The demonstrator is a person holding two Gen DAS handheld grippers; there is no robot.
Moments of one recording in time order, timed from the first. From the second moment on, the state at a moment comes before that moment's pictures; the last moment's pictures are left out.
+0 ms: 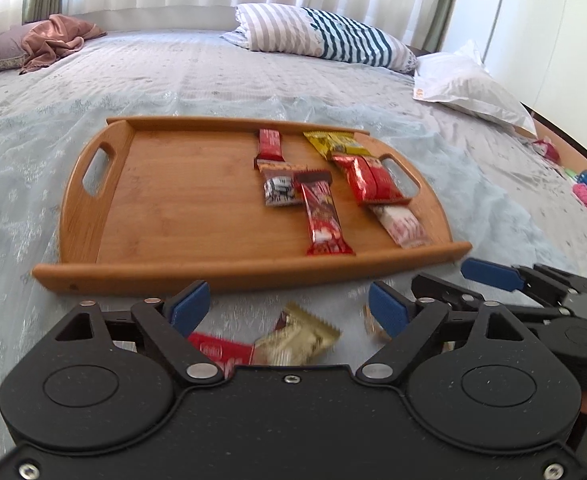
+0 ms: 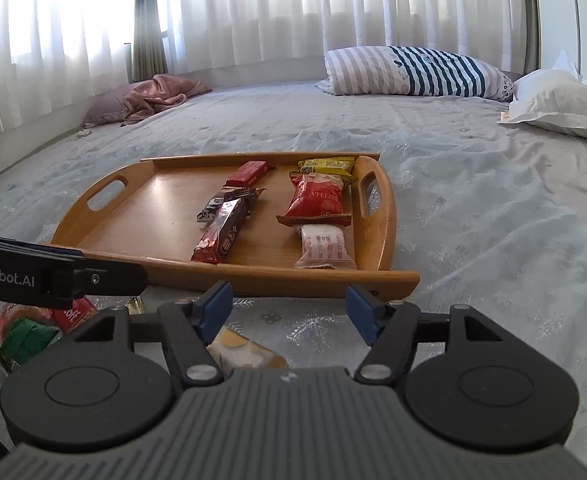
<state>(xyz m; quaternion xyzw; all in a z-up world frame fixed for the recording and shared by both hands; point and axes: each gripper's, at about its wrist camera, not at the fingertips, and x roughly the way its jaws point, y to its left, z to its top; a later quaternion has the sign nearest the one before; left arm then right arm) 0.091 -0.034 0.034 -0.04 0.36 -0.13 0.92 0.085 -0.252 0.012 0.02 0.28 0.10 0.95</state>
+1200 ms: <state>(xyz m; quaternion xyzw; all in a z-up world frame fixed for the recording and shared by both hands) 0.056 -0.019 0.018 0.00 0.38 -0.15 0.91 0.068 -0.236 -0.004 -0.01 0.29 0.13 0.95</state>
